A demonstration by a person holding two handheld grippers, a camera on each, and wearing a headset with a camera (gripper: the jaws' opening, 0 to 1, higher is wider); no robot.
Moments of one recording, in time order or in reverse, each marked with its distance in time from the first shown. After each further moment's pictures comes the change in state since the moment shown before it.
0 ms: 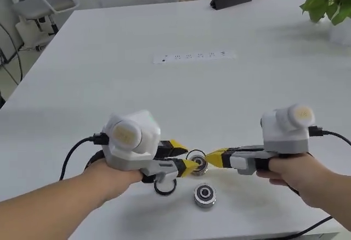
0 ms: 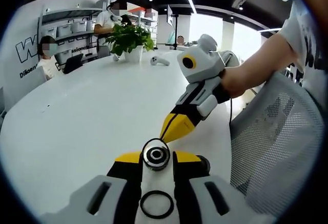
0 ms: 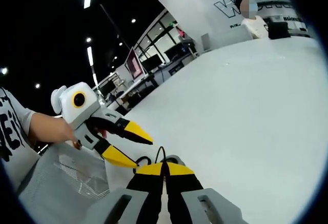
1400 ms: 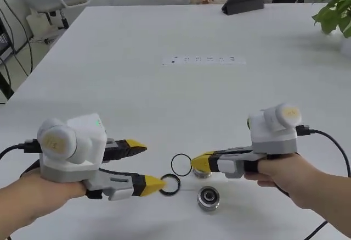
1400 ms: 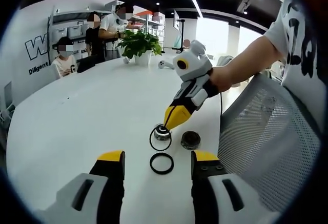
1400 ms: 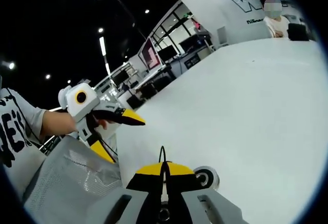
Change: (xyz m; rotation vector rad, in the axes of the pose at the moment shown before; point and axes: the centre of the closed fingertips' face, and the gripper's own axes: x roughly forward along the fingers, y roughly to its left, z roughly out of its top) left arm -0.088 0.008 -0.025 -0.036 -0.021 0.058; right arm 0.032 0.044 0.004 -0.049 0.092 0.115
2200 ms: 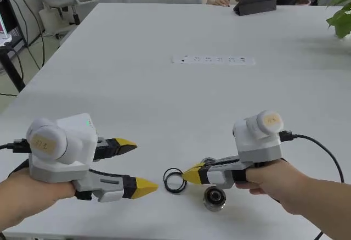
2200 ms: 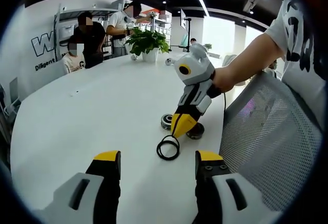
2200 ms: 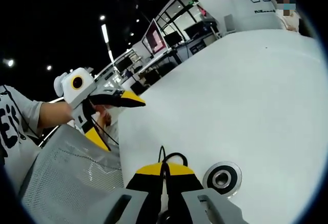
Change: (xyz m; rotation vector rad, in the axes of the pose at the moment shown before) left arm -0.018 0.007 -0.016 -0.022 0.019 0.050; right arm 0.027 0.009 -0.024 -0.011 0.122 0.029
